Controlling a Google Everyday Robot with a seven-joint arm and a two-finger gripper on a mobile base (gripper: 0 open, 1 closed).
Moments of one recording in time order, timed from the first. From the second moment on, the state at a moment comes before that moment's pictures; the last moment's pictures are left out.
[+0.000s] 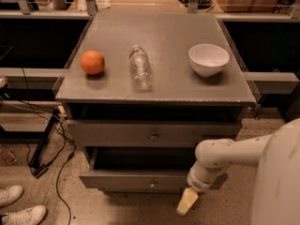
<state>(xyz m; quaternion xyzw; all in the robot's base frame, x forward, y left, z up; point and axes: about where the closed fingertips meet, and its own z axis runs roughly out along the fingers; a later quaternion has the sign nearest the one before) 0.439 -0.160 0.441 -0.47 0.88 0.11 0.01</state>
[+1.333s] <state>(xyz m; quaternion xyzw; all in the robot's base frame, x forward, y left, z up) 0.347 -0.205 0.471 -0.44 0.89 0.10 -0.06</state>
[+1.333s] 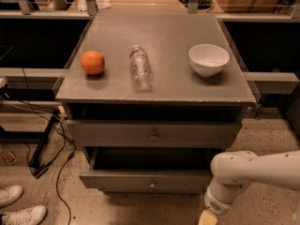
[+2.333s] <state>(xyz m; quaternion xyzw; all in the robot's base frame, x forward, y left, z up) 0.370 -0.177 0.519 -0.48 0.86 0.14 0.07</state>
